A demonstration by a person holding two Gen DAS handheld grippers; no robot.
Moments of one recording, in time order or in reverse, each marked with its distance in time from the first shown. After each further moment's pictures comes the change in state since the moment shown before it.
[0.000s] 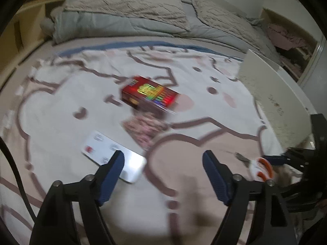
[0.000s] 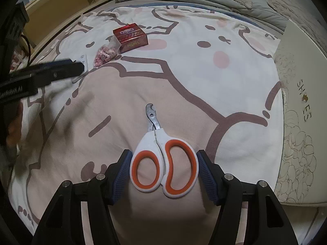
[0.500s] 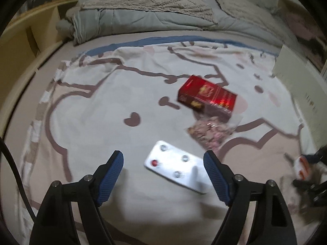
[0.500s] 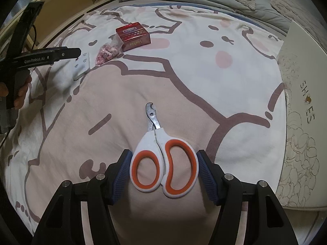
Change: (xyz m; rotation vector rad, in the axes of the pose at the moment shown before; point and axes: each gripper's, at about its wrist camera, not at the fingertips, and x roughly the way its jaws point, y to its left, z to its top) left arm 0.013 0.058 0.015 0.057 0.058 0.183; right arm 0.003 -0.001 -0.001 -0.020 -0.004 0.018
